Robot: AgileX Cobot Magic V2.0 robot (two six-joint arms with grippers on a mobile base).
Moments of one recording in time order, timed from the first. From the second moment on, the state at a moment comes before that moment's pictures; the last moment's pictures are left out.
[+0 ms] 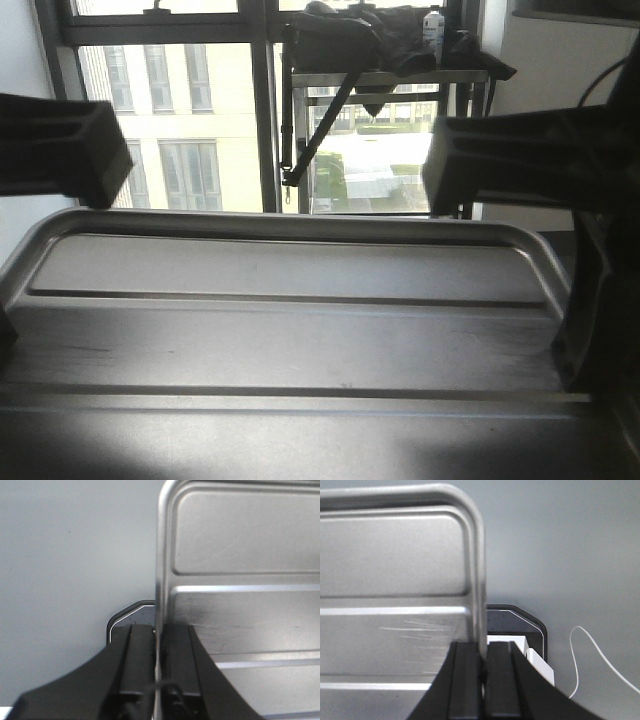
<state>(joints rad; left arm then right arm) -1.16 1.20 -0.84 0.32 1.05 -1.20 1.00 1.20 -0.80 -0.27 0.95 1.22</state>
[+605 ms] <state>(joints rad) -1.16 1.20 -0.84 0.32 1.05 -1.20 1.00 1.20 -0.80 -0.27 0.95 1.22</state>
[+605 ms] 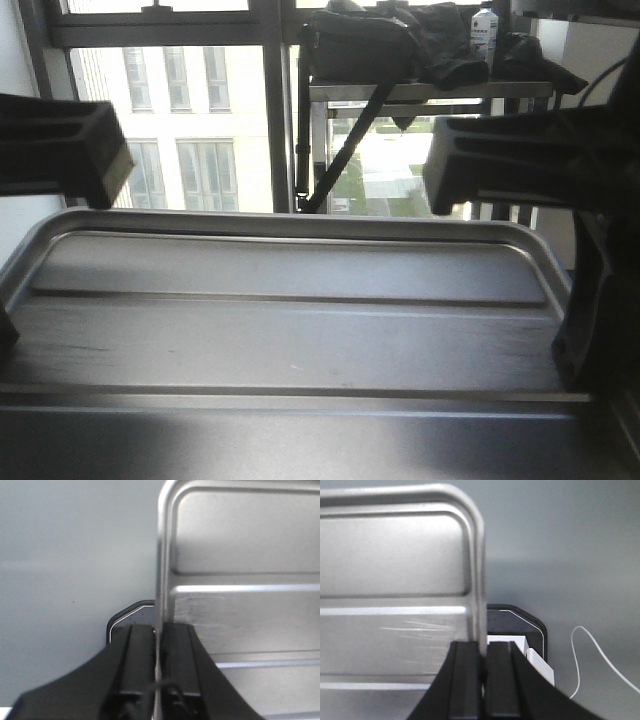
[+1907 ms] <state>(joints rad) -1.16 1.20 -0.84 0.32 1.05 -1.20 1.00 1.20 -0.80 -0.27 0.95 1.22</state>
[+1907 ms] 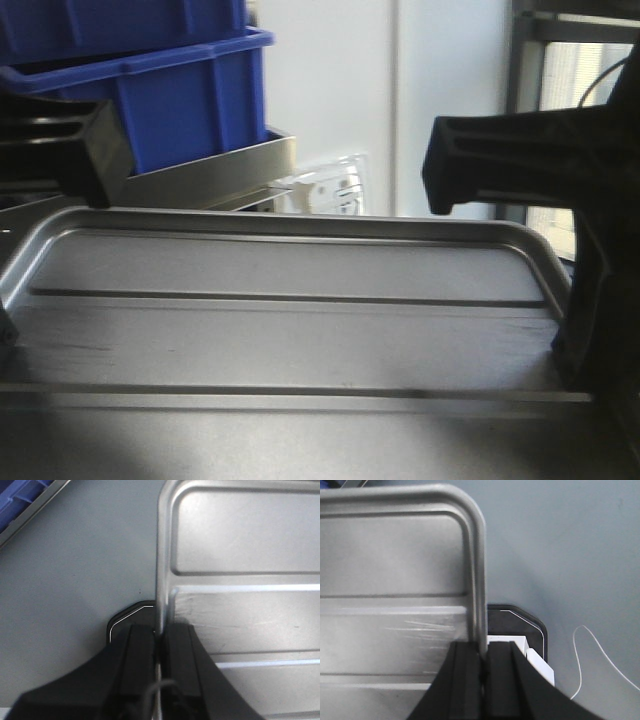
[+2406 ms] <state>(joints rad) -1.16 1.20 -0.84 0.32 1.05 -1.20 1.00 1.20 -0.80 -0.27 0.95 1.22</state>
